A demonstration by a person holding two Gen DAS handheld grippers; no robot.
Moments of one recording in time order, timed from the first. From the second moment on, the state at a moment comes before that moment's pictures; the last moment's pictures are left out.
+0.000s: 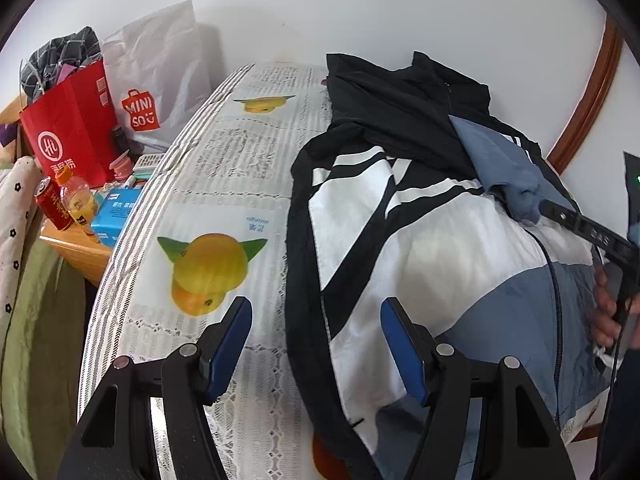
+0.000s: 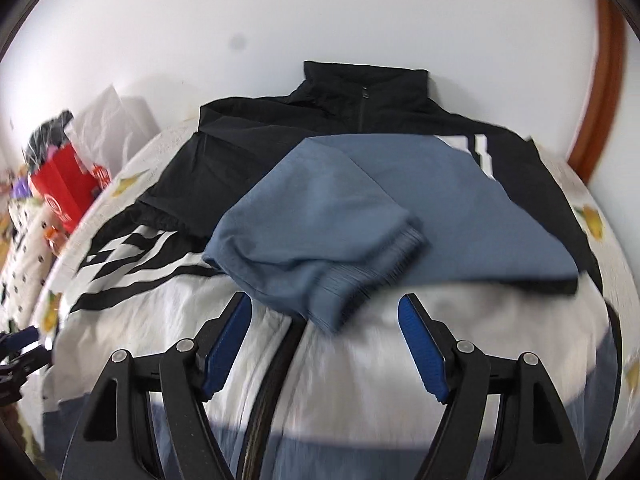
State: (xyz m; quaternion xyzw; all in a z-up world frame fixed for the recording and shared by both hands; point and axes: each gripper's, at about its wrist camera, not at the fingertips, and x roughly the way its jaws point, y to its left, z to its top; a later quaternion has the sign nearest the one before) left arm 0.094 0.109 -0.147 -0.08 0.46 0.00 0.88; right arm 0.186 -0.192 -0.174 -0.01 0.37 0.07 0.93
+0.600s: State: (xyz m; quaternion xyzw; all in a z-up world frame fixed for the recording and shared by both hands) left arm 0.139 -0.023 -0.106 -0.01 0.43 -0.13 0.89; right arm 0.074 -0.350 -0.147 0.04 0.35 -0.07 0.93
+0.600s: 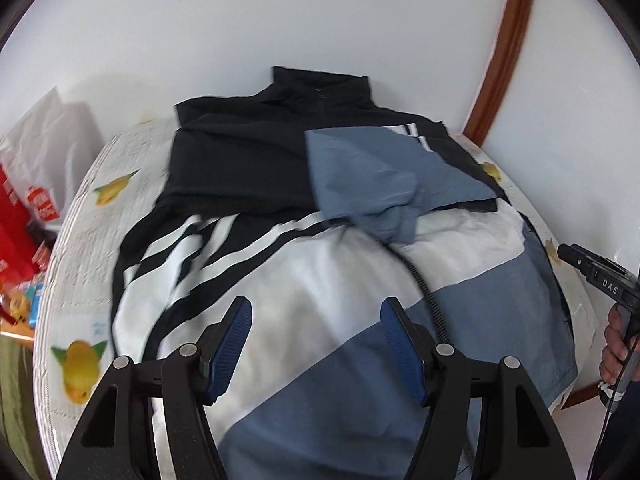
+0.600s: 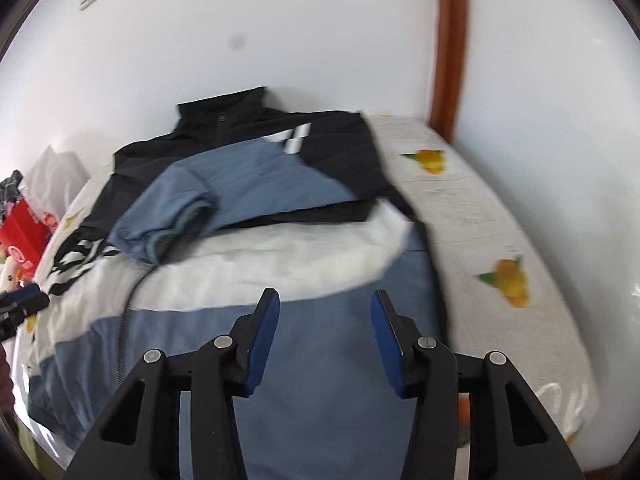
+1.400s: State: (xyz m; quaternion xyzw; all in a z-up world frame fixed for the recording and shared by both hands) left arm 0.248 -0.152 -0.154 0.06 0.46 -0.15 0.88; right arm 0.096 -0.453 -0.181 0.06 0.36 -0.10 0.93
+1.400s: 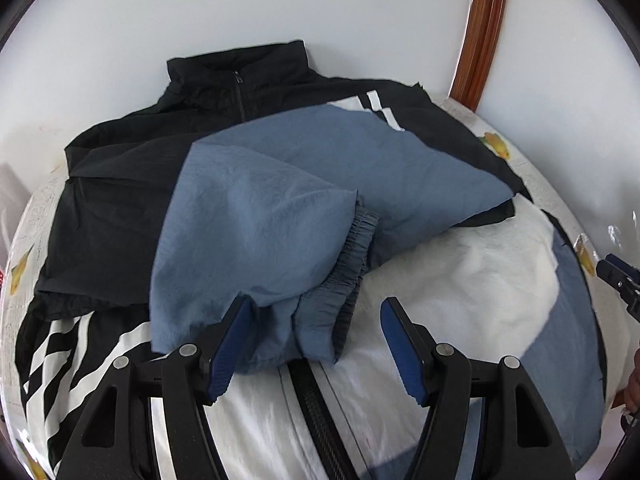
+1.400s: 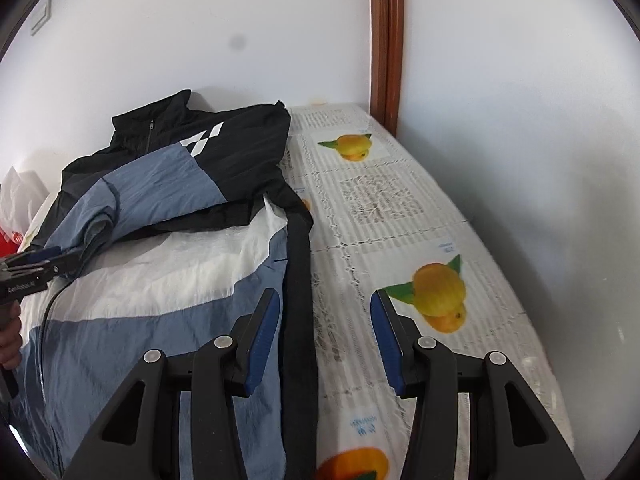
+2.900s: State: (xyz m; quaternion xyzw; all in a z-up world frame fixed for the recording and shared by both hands) left arm 0.303 0.014 -0.126 -0.05 0.41 -0.05 0.91; right arm 0.206 -0.336 -0.158 0.03 0.34 -0.03 0.94
